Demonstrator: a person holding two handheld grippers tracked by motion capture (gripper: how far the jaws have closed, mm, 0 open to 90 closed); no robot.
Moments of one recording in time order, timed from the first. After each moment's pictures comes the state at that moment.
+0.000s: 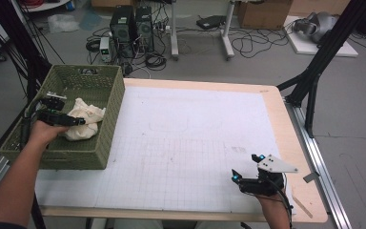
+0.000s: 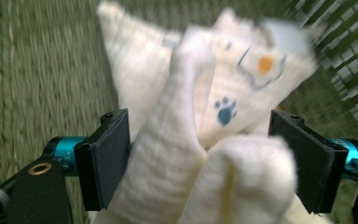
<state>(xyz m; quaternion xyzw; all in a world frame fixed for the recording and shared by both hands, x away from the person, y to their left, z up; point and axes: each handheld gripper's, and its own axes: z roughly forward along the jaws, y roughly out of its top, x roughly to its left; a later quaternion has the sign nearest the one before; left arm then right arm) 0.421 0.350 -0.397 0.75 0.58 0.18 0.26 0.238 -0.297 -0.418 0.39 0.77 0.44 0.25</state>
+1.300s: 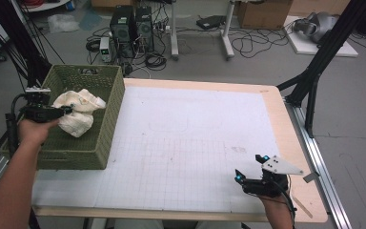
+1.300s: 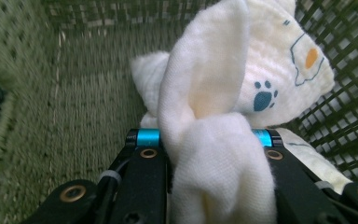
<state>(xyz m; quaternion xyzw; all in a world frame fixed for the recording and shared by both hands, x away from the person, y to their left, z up) 0.394 0.363 -0.353 0.68 0.57 0.25 0.38 0.232 -0.303 -0.412 0.40 0.76 0.44 0.26</state>
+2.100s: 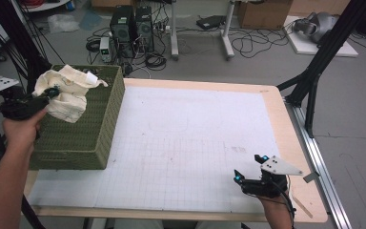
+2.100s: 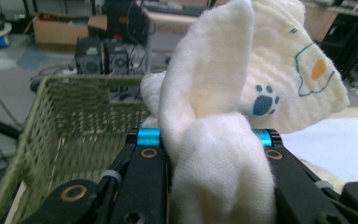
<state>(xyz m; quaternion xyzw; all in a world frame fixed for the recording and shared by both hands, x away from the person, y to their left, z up) 0.353 0.360 -0.303 0.59 0.50 0.32 0.55 0.230 -0.300 -0.411 0.40 0.76 0.44 0.26</state>
